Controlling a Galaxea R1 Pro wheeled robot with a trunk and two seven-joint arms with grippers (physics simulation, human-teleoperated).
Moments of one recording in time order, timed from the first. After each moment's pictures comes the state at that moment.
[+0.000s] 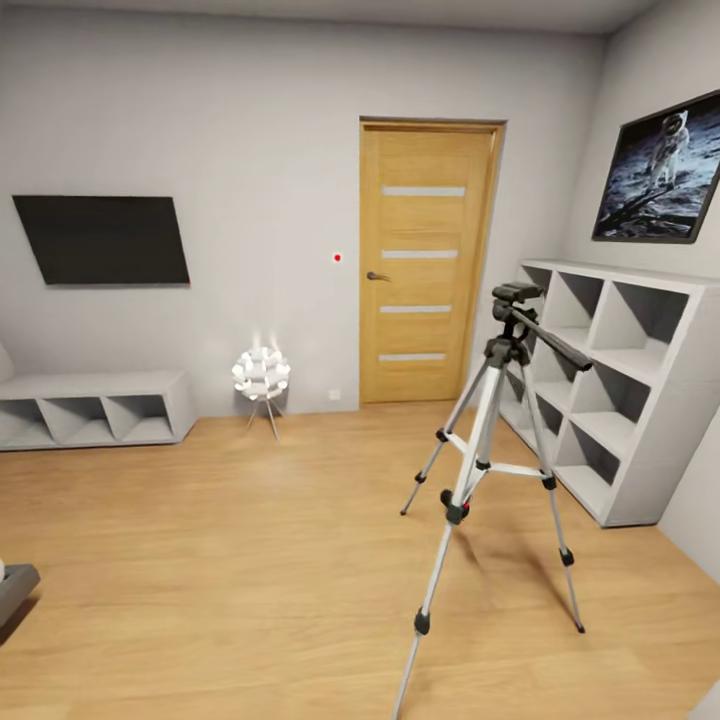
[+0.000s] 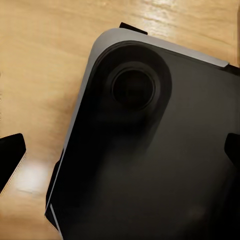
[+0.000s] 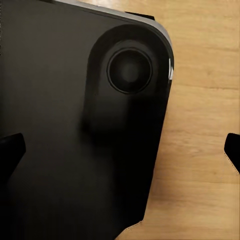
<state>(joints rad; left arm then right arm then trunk) 0.00 0.02 0.03 -0.04 0.32 -0.07 0.00 0.00 0.00 0.14 -0.01 0.01 -0.08 -0.01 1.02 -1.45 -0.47</state>
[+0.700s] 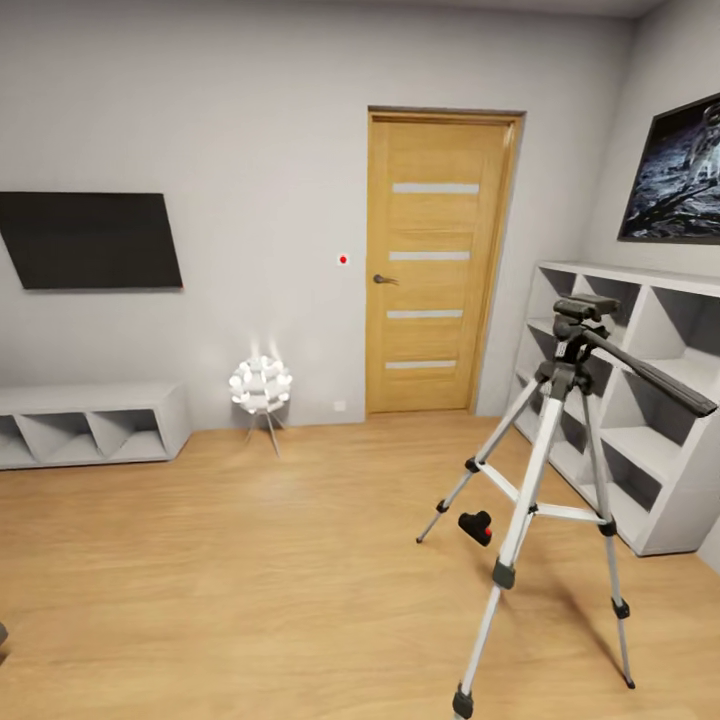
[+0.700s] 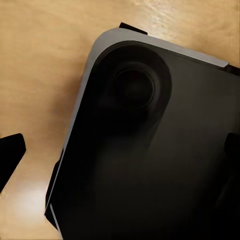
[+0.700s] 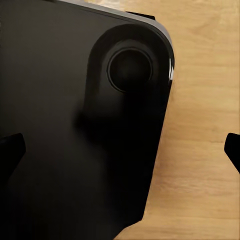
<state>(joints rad) 0.00 0.02 0.03 -0.04 0.32 -0.07 0.00 0.00 0.00 0.14 -0.01 0.01 -0.08 -0.01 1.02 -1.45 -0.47</state>
